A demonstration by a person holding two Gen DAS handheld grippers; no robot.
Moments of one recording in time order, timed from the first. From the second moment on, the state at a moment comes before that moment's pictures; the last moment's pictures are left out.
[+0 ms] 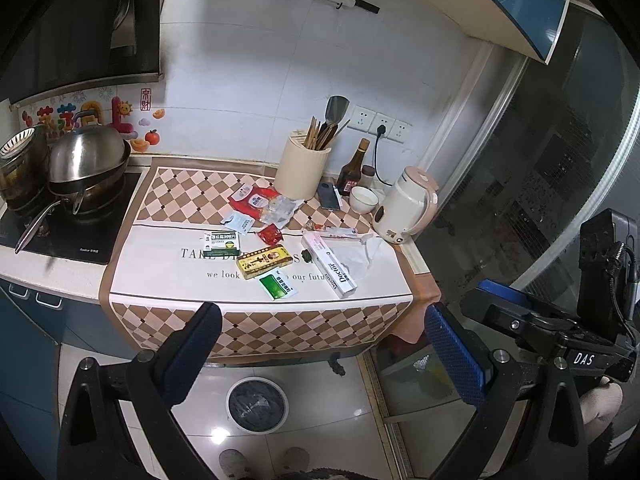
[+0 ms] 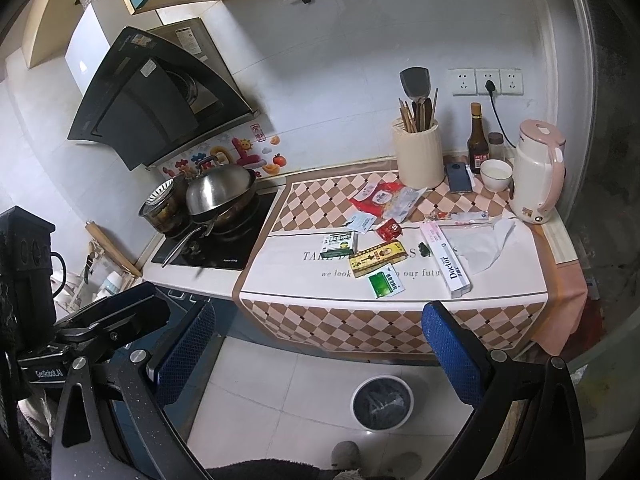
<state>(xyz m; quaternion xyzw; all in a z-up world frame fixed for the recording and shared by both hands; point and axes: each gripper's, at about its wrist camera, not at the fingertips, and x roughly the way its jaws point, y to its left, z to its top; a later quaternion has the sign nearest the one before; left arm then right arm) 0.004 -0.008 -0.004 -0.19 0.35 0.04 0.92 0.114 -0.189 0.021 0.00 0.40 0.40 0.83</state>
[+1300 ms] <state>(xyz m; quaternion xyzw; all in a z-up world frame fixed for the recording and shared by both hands) -0.001 -0.016 -0.001 -0.19 0.36 0.03 0.91 0.114 -0.203 0.016 0.01 0.41 0.40 0.82</state>
